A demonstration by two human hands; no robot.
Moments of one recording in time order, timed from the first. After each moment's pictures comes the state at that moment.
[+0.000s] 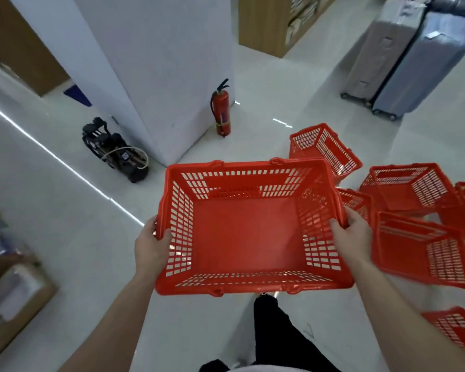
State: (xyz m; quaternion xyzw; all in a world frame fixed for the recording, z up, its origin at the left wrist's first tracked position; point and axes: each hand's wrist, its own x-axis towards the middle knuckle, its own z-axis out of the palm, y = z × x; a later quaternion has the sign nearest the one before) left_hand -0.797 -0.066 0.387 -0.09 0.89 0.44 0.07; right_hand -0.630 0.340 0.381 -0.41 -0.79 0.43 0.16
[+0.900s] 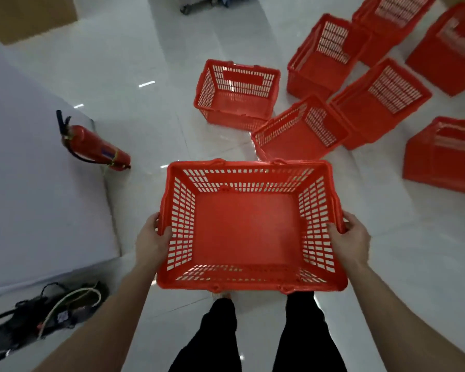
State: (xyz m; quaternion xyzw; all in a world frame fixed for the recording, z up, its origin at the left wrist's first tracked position) left_hand -1.241 0.158 0.242 0.31 0.87 0.19 0.32; right_hand -0.820 0.244 0.215 -0.79 -0.44 0.37 0.22
